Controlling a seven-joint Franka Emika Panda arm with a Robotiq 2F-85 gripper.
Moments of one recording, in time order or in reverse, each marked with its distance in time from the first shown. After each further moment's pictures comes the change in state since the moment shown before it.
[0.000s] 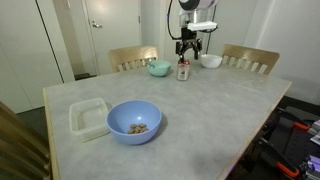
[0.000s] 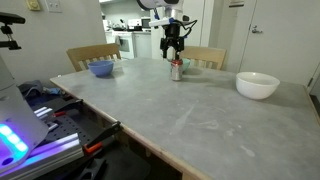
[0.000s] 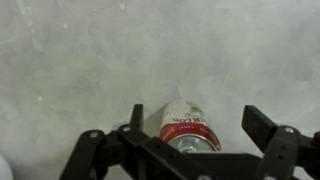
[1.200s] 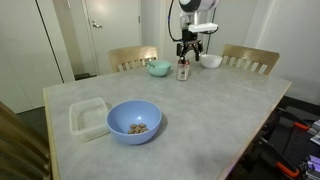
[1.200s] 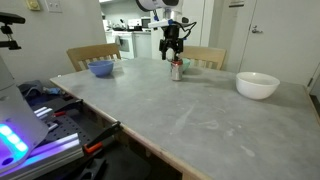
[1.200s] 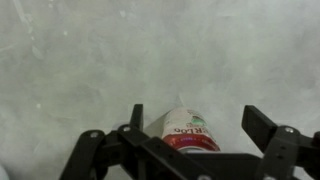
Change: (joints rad) arm 0.000 0.000 0.000 -0.018 0.000 0.000 0.001
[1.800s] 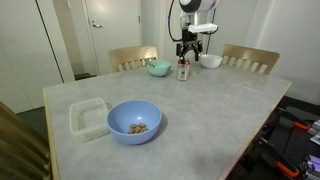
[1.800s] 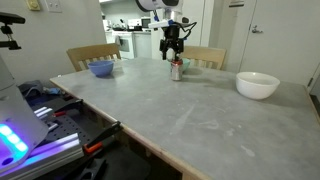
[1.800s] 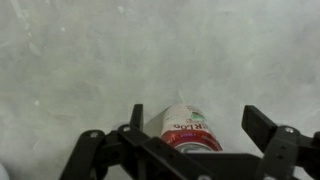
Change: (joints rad) arm -0.002 0.000 0.000 -0.005 0.003 0.026 0.001
